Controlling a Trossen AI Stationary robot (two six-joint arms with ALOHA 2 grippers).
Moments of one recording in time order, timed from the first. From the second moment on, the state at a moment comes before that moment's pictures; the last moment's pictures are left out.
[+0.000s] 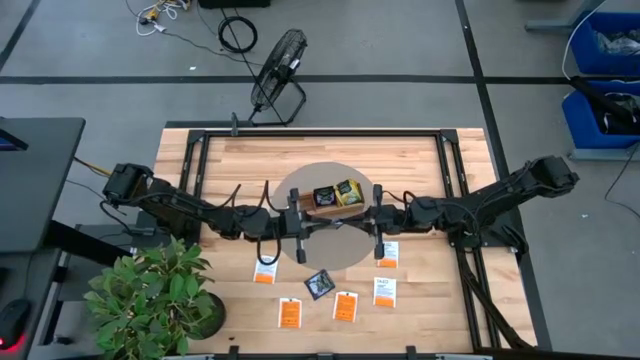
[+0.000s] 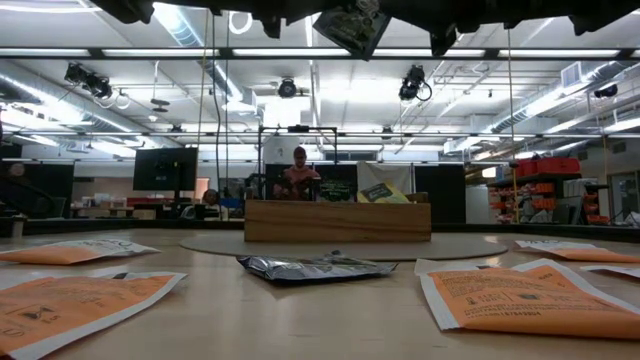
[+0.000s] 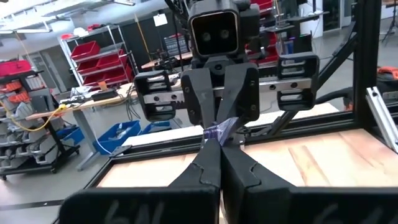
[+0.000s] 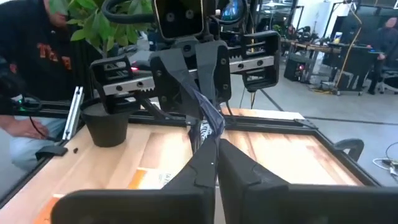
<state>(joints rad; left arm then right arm) -0.24 1.54 0.81 0.78 -0.39 0.23 0.25 1.24 0.59 0.60 0.25 -0.08</state>
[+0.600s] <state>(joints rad) -0.25 1.54 0.81 0.66 -0.44 0.20 0.23 1.23 0.59 0.57 0.28 -0.11</state>
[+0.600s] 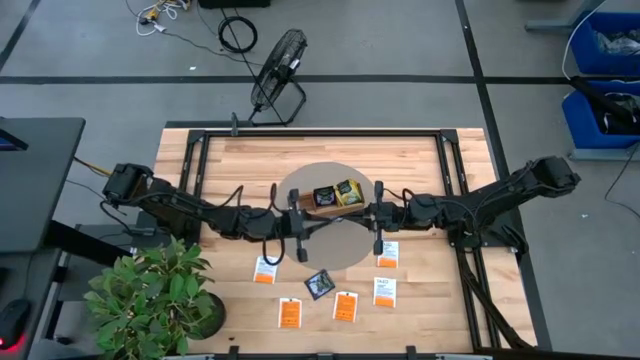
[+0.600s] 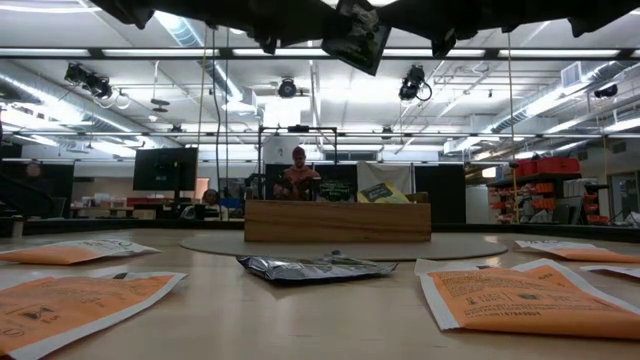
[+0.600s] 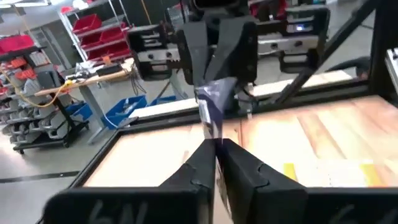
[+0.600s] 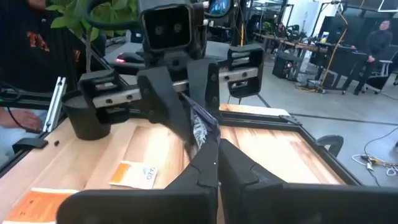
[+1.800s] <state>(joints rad) -0.28 1.54 0.81 0.34 -0.56 0.06 -0.19 1.38 0.71 0.23 -0.20 -0.21</state>
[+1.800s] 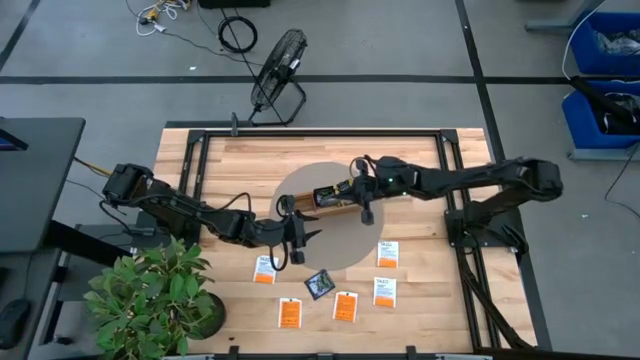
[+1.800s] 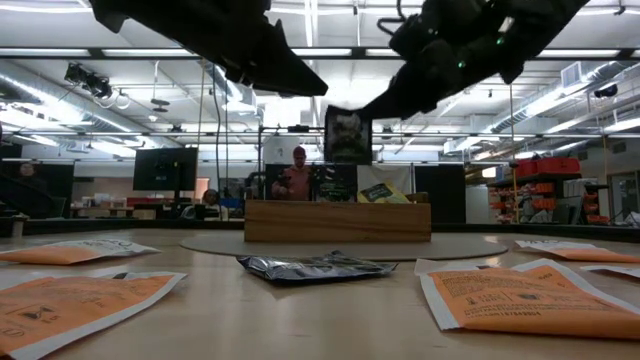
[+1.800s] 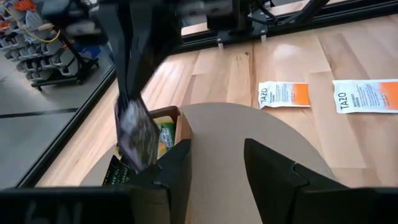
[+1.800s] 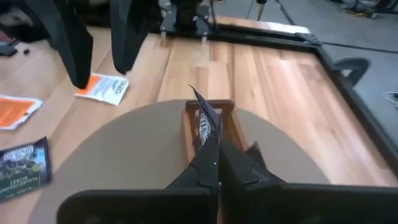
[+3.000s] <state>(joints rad) -0.28 1.54 0.81 0.69 -0.74 0.27 -0.27 1.57 0.80 0.20 -0.24 -0.29</state>
